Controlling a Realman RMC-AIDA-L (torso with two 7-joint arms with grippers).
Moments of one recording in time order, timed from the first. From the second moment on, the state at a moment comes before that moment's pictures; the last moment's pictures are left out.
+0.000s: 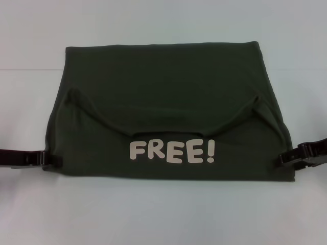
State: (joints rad) left arm -0.56 -1.97 0.67 0.65 2.38 1.27 -2.23; right arm 0.75 1.94 -0.71 -0.68 -2.61 -1.47 2.49
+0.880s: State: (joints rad) left arm -0.57 -1.97 0.67 0.66 2.38 1.27 -2.23; right arm 0.75 1.95 -0.75 -0.65 -2.61 -1.40 2.49
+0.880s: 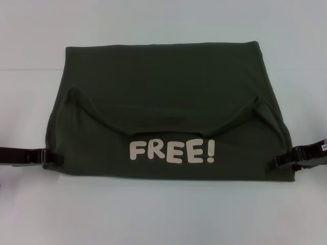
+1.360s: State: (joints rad) left arm -0.57 -1.97 0.67 0.65 2.38 1.27 -2.23; right arm 0.75 1.96 -0.75 -0.65 -2.61 -1.40 2.49
